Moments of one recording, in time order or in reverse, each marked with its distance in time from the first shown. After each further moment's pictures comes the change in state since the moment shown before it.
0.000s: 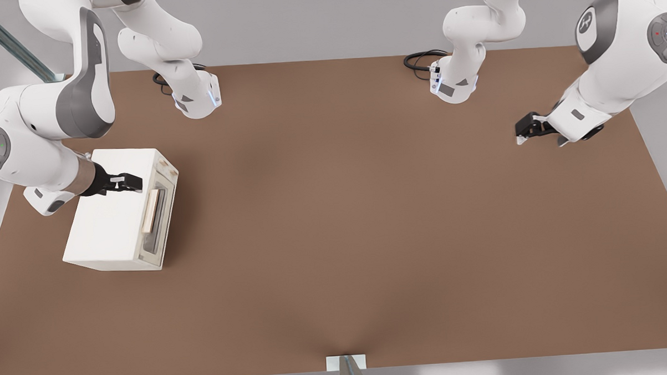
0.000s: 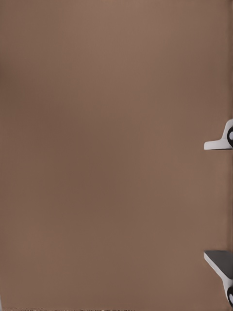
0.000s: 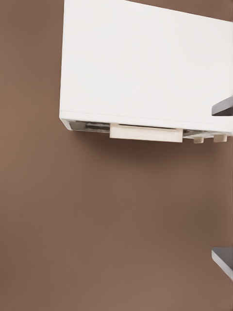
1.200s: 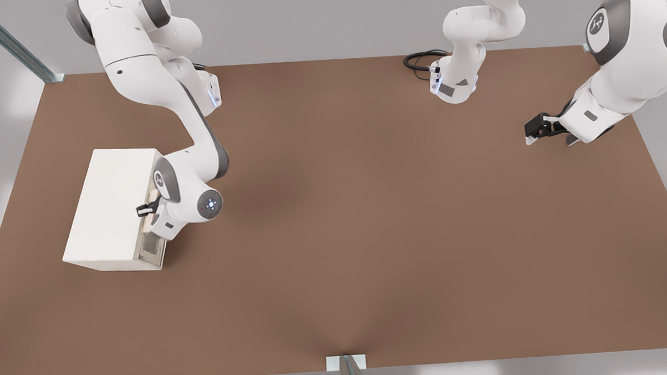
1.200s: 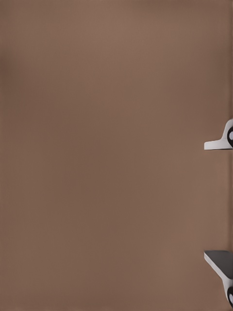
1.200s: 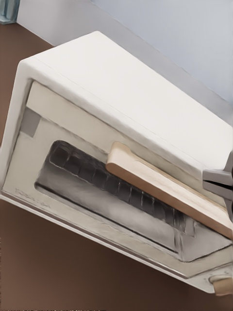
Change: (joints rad) arm 0.277 0.235 0.011 -0.314 -0.756 0.082 0.167
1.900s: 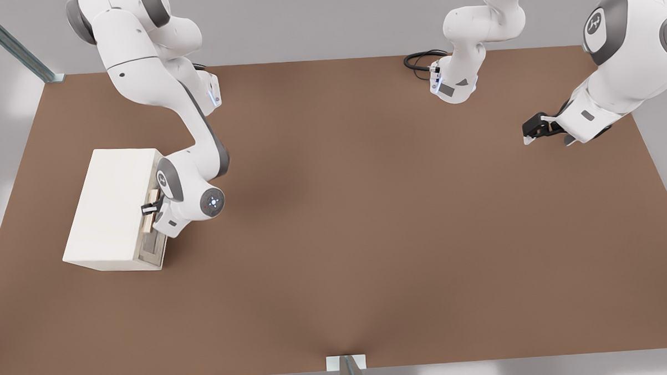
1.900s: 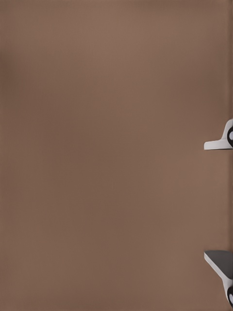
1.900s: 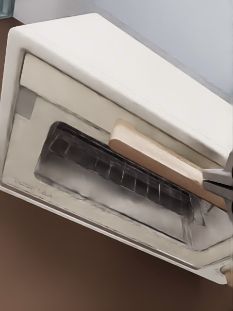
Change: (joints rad) arm -0.004 -0.007 0.001 -0.054 0.006 0.052 0.062
